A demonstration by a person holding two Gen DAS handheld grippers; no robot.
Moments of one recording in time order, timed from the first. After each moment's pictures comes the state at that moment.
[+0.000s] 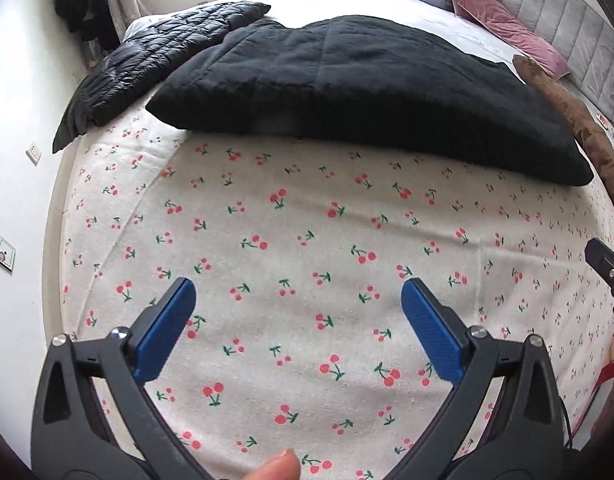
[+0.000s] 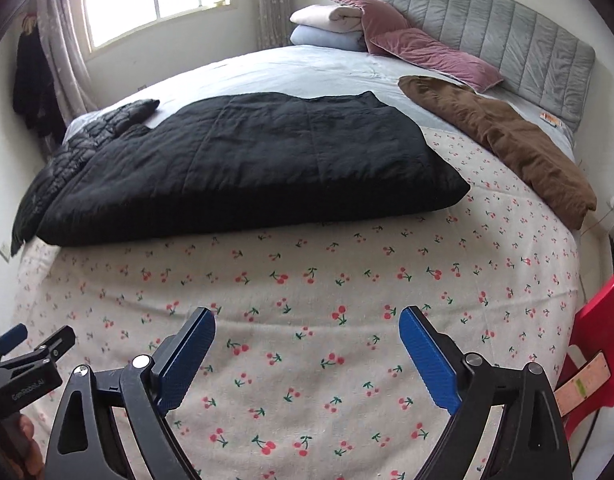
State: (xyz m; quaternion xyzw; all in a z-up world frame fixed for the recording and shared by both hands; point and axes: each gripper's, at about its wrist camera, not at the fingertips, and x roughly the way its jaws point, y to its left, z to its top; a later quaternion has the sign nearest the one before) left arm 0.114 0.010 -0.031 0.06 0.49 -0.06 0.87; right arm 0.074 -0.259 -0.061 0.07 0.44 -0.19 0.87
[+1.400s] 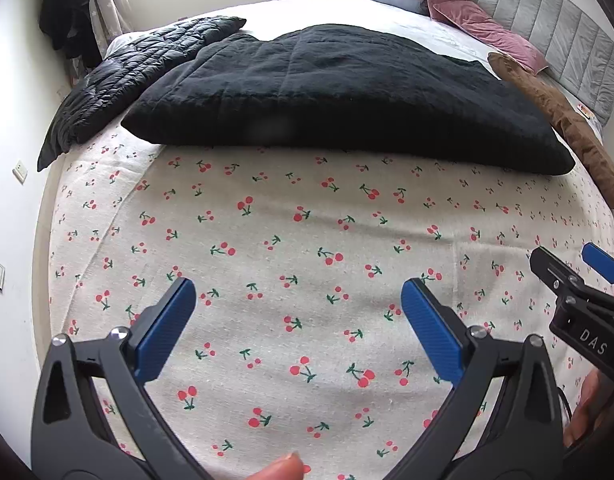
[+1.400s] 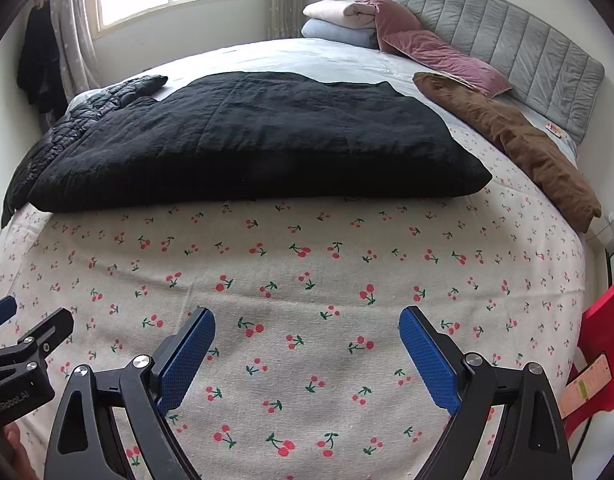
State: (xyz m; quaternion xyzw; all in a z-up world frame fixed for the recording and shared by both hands) left arm 0.100 -0.007 -0.028 0.07 0.47 -0.09 0.88; right arm 0.077 -0.237 -0.083 0.06 0.45 -0.18 0.87
